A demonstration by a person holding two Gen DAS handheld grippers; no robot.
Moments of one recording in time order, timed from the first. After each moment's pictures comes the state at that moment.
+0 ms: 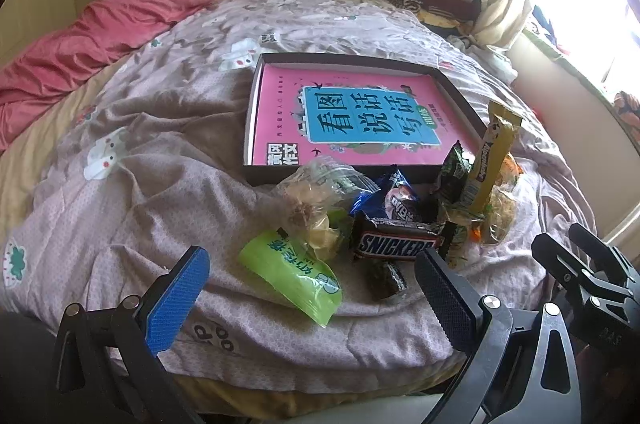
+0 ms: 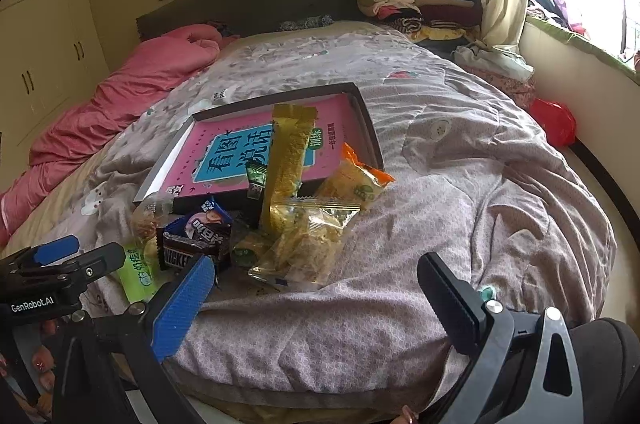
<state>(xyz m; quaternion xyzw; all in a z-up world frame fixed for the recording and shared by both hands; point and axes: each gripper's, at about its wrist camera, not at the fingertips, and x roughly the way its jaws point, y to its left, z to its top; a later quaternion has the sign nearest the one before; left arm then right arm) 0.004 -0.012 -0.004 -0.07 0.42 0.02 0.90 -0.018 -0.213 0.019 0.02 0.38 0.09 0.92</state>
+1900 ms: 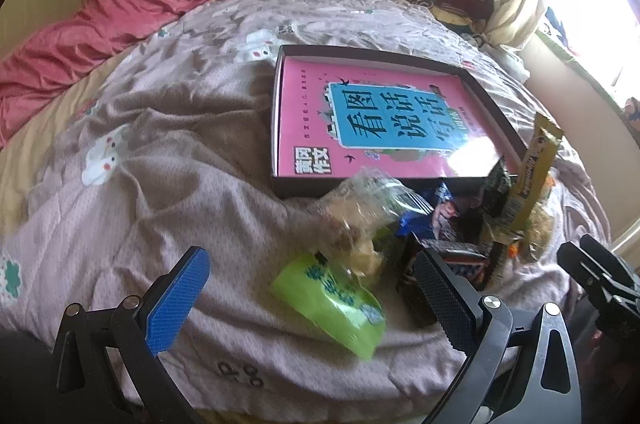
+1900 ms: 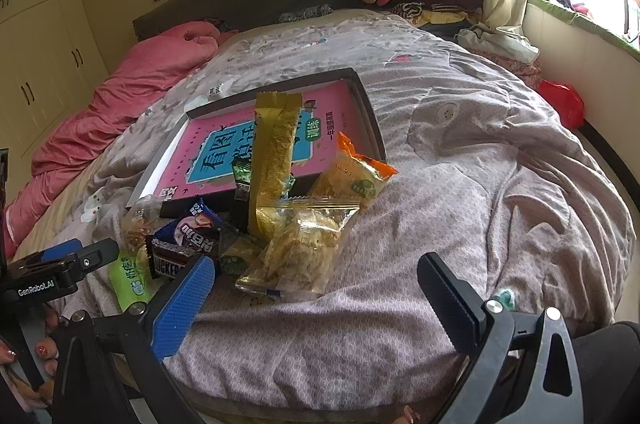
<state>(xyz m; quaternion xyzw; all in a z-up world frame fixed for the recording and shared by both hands) 0.033 0.014 -0.022 -0.07 0.43 0.03 0.90 0.005 -0.220 0.001 0.05 0.40 0.10 0.91</state>
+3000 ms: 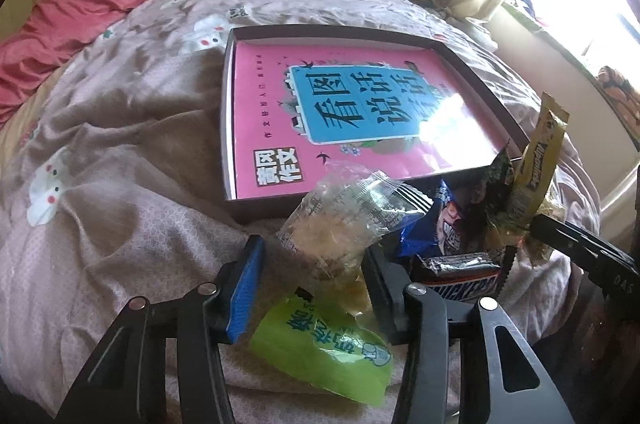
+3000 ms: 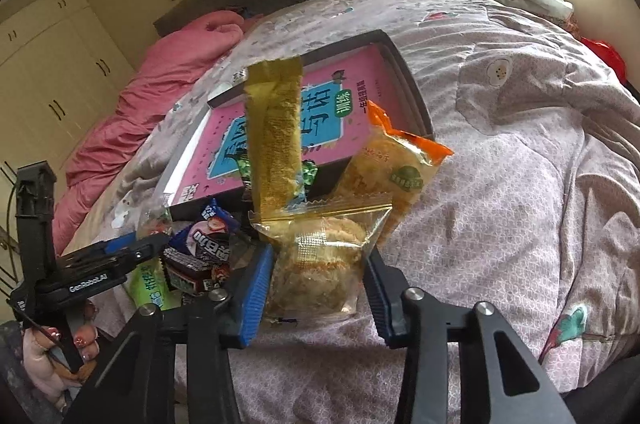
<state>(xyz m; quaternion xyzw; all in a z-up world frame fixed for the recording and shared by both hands) 0.072 0.012 -0.044 -0.06 0.46 -0.05 0.89 0.044 -0.225 -0.029 0.12 0.44 0.18 0.87</state>
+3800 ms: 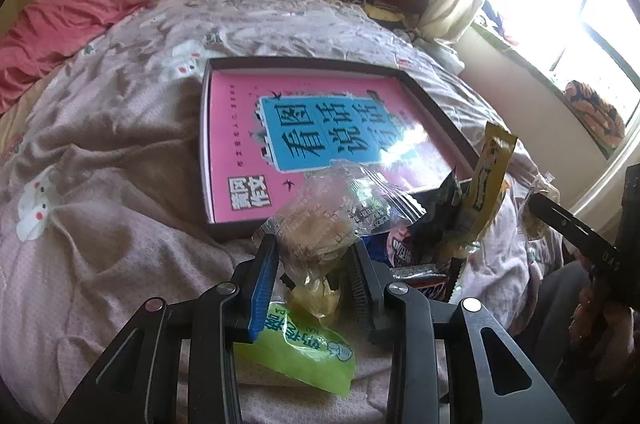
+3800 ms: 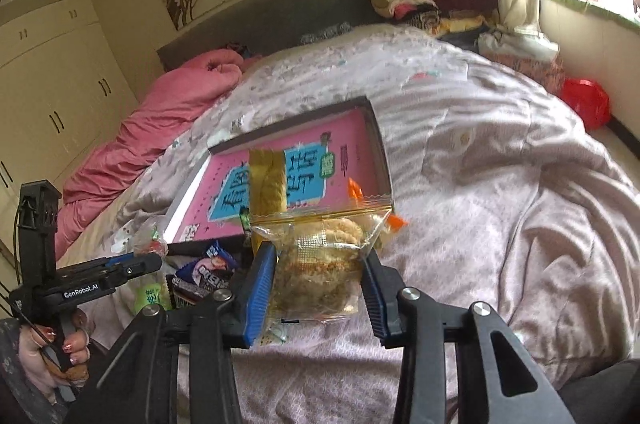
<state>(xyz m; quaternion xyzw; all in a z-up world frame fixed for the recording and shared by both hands) 0.059 0.016 -0.018 -0.09 0.42 -0.11 0.90 0.023 -0.247 0.015 0.10 0.36 0.16 0.91</state>
